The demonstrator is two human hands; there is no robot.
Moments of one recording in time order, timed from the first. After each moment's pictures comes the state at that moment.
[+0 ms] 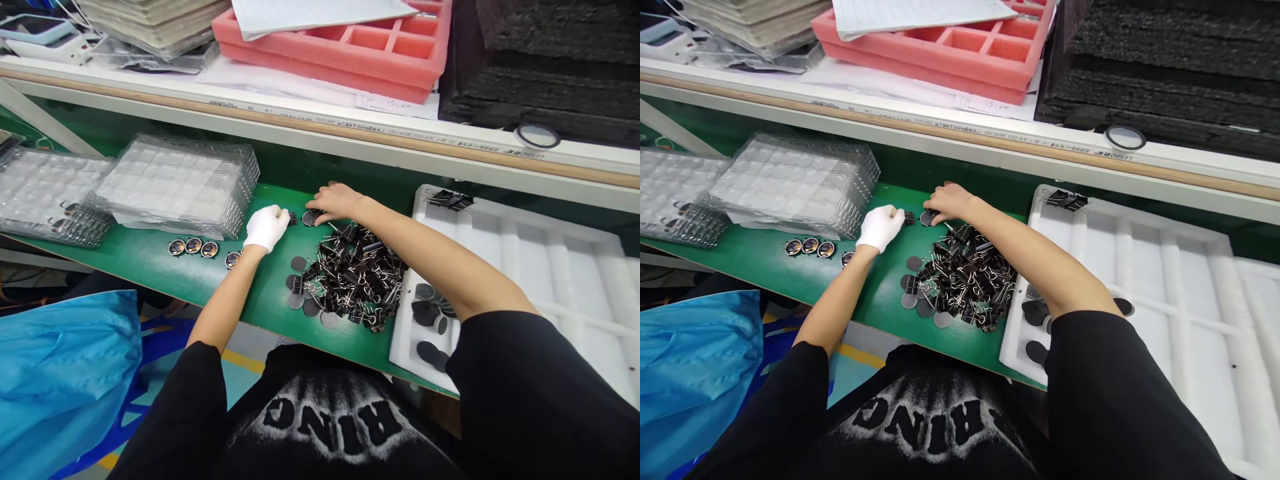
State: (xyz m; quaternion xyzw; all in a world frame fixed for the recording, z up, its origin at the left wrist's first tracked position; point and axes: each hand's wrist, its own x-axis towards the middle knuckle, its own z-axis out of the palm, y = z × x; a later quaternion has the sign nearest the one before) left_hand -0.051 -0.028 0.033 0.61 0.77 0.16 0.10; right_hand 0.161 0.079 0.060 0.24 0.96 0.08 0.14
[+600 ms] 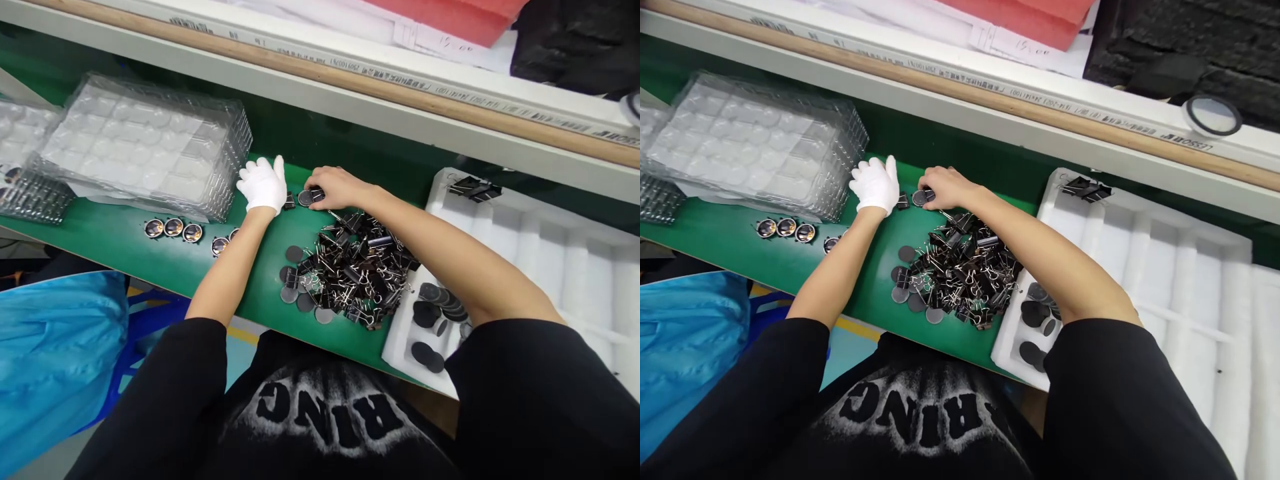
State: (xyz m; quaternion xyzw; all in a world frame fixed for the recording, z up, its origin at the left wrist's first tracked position) left_hand -0.024 0.040 0.011 0.47 0.86 0.20 -0.01; right_hand 0.158 0.087 0.038 0.31 0.94 -0.13 0.04
